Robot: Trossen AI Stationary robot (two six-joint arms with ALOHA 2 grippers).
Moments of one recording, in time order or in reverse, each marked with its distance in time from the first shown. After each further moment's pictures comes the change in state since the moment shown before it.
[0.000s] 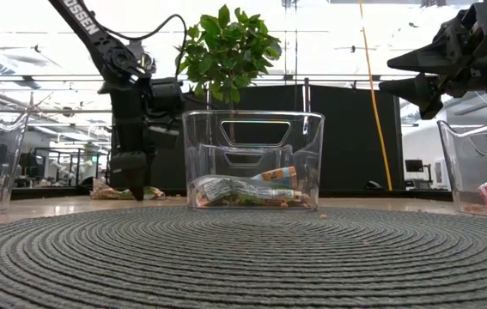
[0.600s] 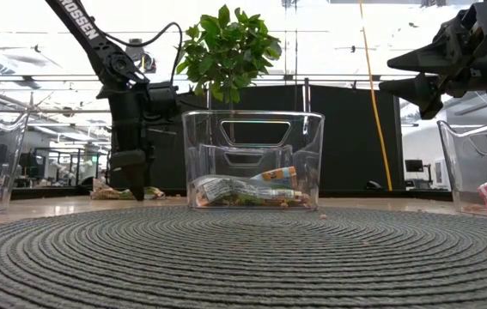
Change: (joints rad) left arm 0.063 0.020 -0.002 0.013 0.159 0.029; right arm 0.000 0.000 0.000 0.000 0.000 0.000
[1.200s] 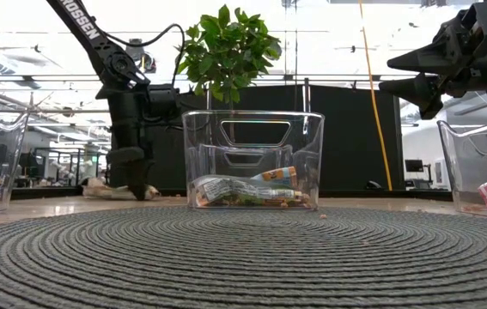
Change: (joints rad) left arm -0.005 0.002 -0.002 -0.039 0.066 -0.023; right arm 0.000 0.000 0.000 0.000 0.000 0.000
